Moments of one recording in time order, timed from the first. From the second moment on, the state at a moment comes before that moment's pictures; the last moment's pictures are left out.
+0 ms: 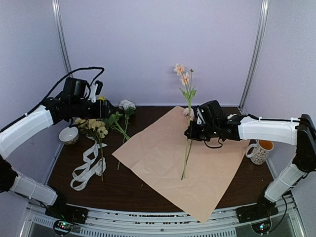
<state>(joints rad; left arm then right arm) -0.51 1.27 1.23 -0.45 0.12 -0.31 0.74 1.53 1.09 -0.17 0.00 0.68</state>
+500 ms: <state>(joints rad) -0.20 1.70 1.12 -0.58 0.11 -0.27 0.66 1.68 1.06 -0.38 0.12 0.64</state>
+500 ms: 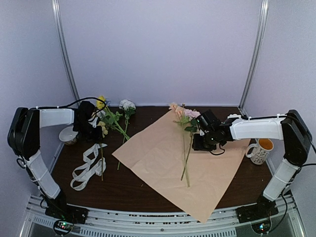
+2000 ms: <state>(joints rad) -0.35 1.03 0.89 -0.10 0.16 -0.29 0.86 1.39 1.10 -0.24 0.03 0.42</state>
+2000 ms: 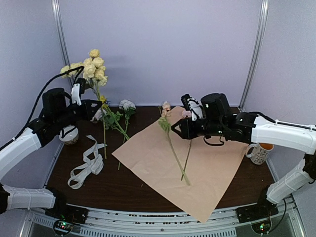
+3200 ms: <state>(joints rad) -0.71 1.21 1.13 -0.07 0.07 -0.31 0.70 1.54 1.20 -0.28 -0.02 0.56</state>
